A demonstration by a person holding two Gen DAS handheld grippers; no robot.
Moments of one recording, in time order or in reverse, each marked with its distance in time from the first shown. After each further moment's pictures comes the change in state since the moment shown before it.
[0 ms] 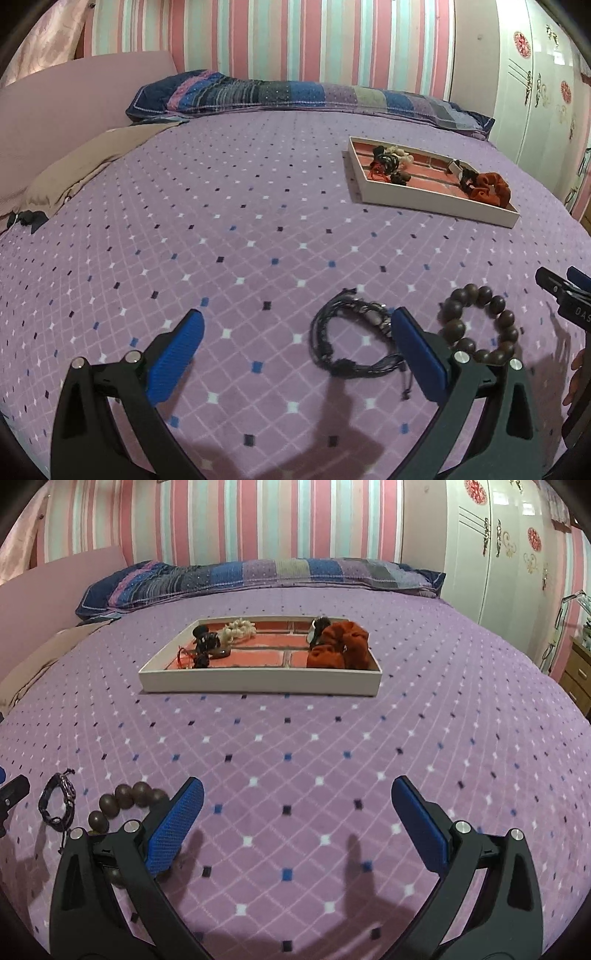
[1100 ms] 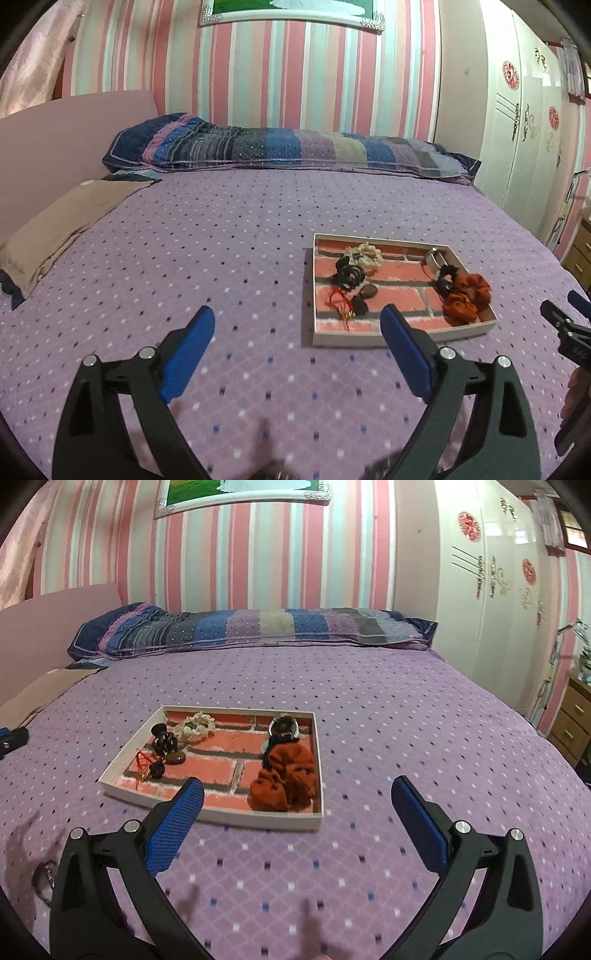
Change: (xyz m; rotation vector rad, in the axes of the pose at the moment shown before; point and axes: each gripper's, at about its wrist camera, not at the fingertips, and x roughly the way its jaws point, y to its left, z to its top) left arm 0.003 -0.049 0.152 0.006 -0.154 -0.054; right arm -0.007 -0.076 0.111 -0.009 -0.180 -0.037
